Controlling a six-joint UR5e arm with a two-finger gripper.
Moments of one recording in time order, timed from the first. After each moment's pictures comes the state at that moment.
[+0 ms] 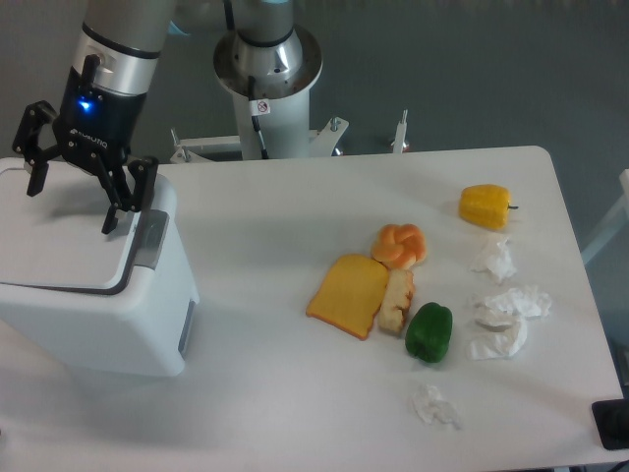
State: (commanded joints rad) arm 2.13 -1.59 -1.70 -0.92 1.07 0.33
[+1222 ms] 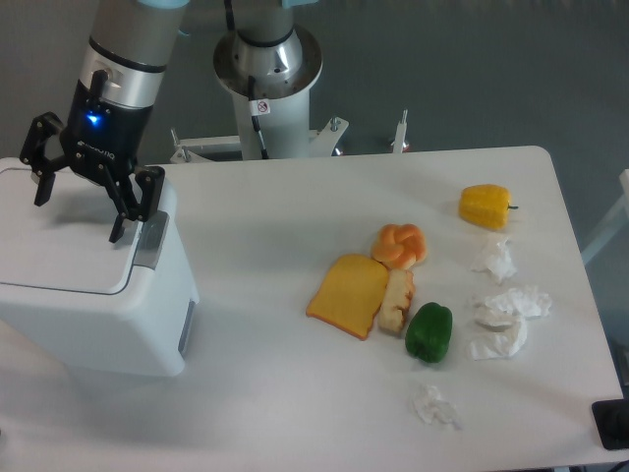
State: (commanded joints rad) arm 2.14 -1.60 -1.70 -0.92 1.07 0.33
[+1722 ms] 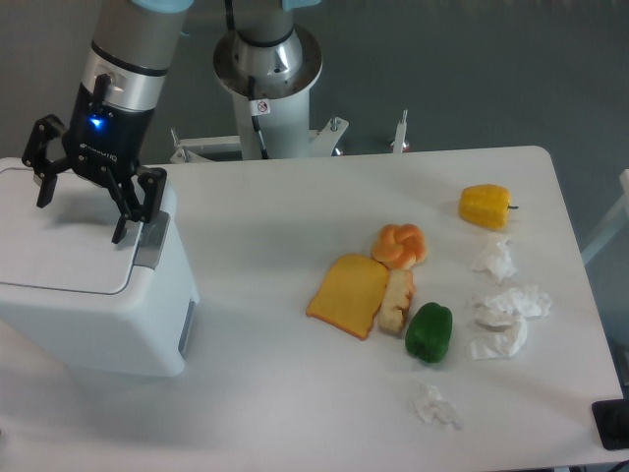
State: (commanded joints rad) arm 2.14 -1.60 -1.71 -0.92 1.07 0.30
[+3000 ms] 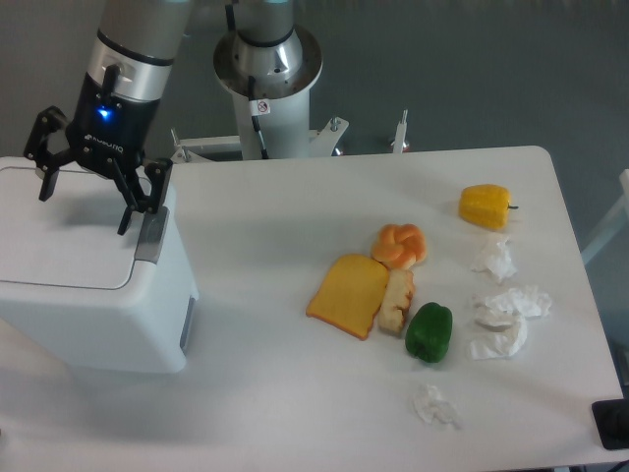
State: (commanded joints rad) arm 2.18 -1.58 -1.65 -0.94 1.06 0.26
